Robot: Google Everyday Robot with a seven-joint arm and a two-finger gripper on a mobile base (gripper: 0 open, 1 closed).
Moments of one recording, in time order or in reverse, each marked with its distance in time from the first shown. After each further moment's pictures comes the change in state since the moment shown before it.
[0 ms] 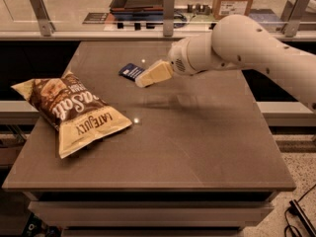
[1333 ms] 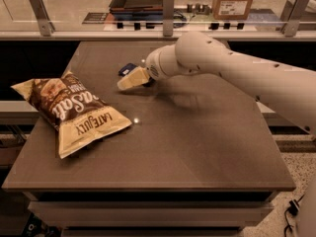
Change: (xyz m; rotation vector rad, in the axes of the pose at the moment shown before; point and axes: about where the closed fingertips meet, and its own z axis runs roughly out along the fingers) arm 0.007 0.007 0.096 -0.005 0.025 0.052
